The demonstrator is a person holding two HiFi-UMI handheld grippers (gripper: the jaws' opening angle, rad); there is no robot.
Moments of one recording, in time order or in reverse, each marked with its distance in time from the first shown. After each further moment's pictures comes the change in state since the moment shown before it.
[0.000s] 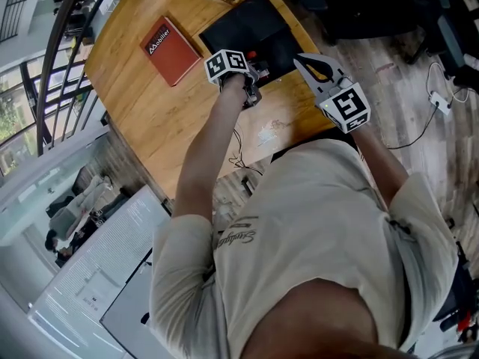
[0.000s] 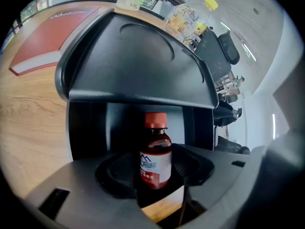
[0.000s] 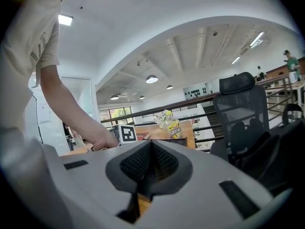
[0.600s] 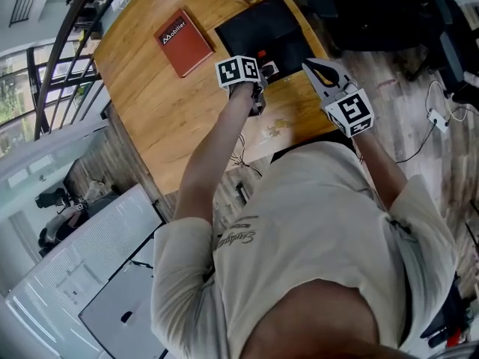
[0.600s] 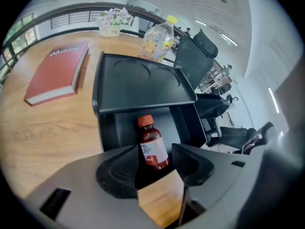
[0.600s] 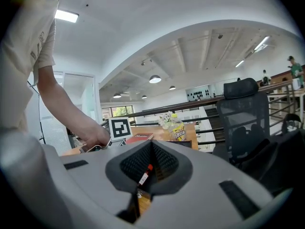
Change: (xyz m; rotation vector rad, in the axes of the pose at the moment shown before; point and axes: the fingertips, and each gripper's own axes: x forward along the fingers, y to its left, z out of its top) left arm -0.043 -0.007 -0.014 0.211 -0.144 0.041; right arm -0.012 0.030 0.008 -0.047 0.003 0.008
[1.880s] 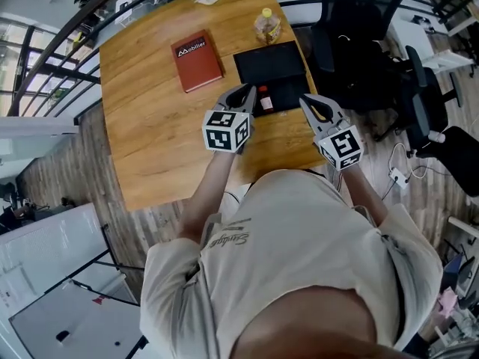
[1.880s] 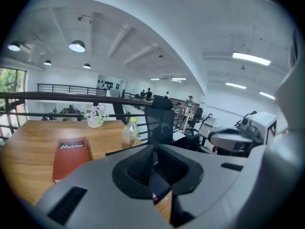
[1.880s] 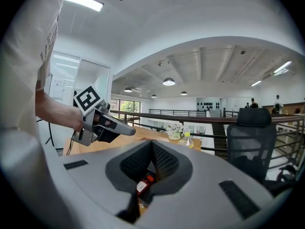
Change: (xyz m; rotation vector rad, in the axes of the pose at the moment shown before) left arm -0.210 -0.061 0.022 0.480 -0.787 -0.089; right arm -0.011 0.069 0.065 -0.253 -0.017 0.045
